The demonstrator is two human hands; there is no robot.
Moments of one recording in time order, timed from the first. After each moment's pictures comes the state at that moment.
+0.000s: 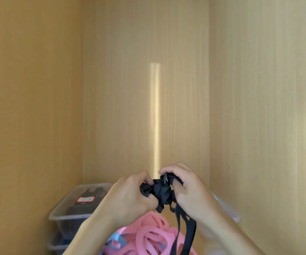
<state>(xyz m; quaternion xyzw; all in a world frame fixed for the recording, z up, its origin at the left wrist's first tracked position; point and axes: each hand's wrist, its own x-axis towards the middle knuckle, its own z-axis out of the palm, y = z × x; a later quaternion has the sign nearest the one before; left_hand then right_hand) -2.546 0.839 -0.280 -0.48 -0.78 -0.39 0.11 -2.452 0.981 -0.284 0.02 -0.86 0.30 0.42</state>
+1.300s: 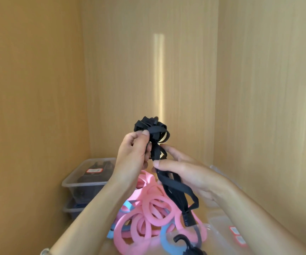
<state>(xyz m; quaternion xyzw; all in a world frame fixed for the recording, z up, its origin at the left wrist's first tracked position) -2.535 0.855 -0.281 -0.34 -0.54 -0.77 -0.02 -2.442 0.965 -0.281 0.01 -0.80 0.58 0.13</state>
